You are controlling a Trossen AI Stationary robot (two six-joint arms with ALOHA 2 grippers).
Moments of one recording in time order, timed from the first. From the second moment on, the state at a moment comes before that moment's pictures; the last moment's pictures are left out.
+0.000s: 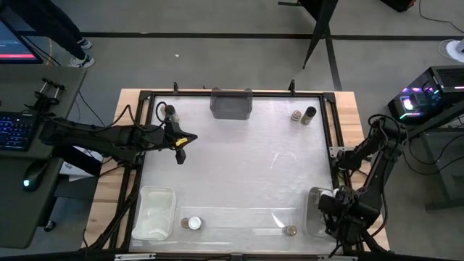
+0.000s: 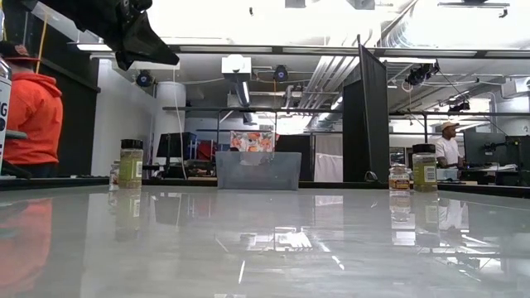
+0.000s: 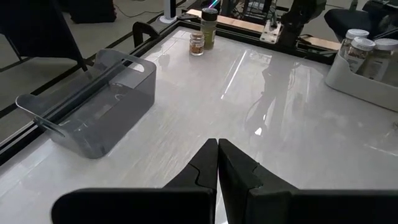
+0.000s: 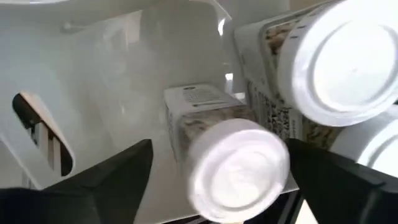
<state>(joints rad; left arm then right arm) -0.08 0.82 0.61 -0.24 -0.41 -0.26 1.15 1.46 1.04 -1.17 -0.05 1.59</state>
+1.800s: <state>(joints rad) -0.05 0.82 0.61 -0.27 -0.46 -0.21 1.07 1.64 1.28 -1.14 -0.12 1.45</state>
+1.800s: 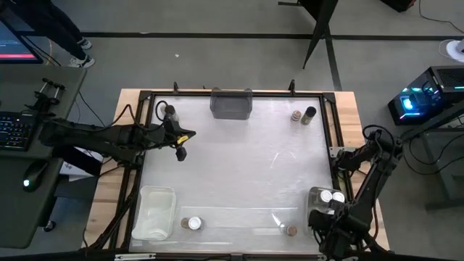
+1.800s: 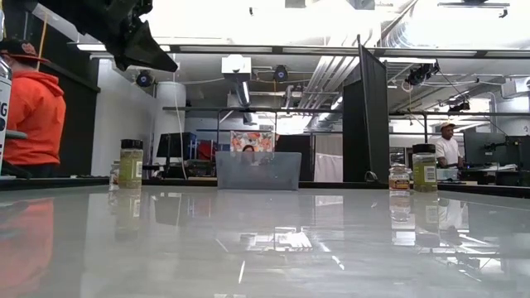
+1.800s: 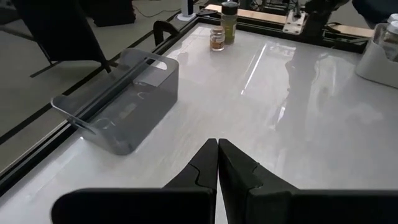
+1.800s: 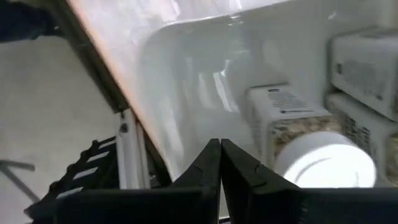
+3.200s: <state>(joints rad) -0.02 0.82 0.61 -0.25 -0.42 -0.21 1.05 1.59 1.56 -1.50 0.11 1.61</state>
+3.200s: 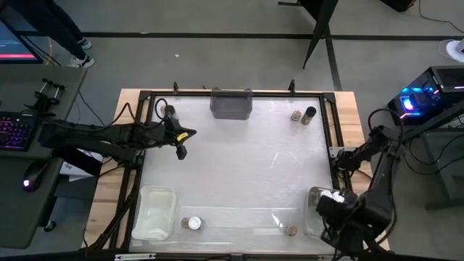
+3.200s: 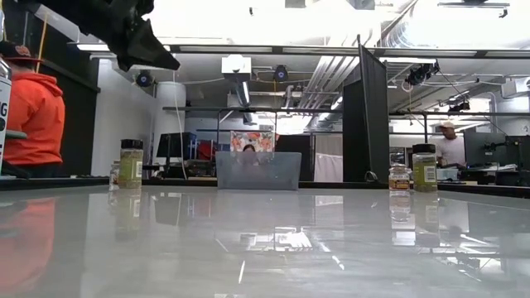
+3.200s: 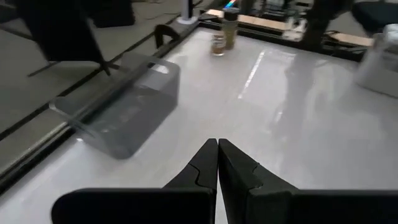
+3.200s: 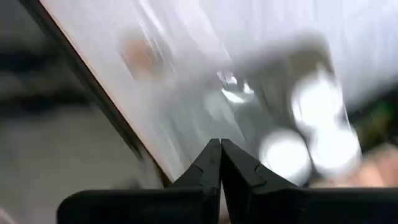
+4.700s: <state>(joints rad) -0.72 1.33 0.98 -0.35 -0.17 -0.45 0.24 1.58 1.32 -0.82 0.16 0.33</state>
